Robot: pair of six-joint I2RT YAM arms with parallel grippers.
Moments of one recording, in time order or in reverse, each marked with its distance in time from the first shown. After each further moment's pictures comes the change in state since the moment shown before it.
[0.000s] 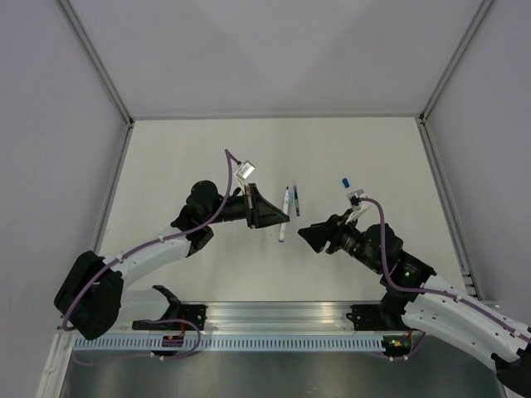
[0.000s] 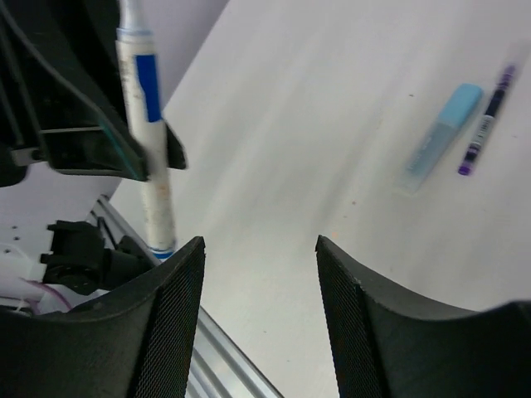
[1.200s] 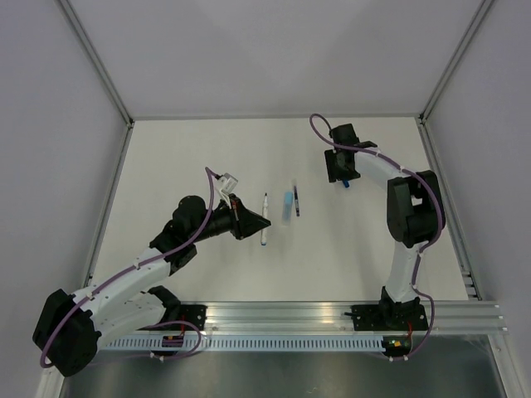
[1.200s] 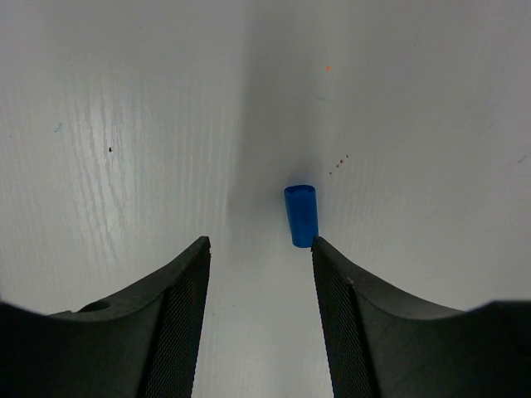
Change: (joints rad) left arm 0.000 -0.321 -0.106 -0.416 -0.311 0.274; right arm -0.593 1.372 1.003 -0.567 0.158 -0.561
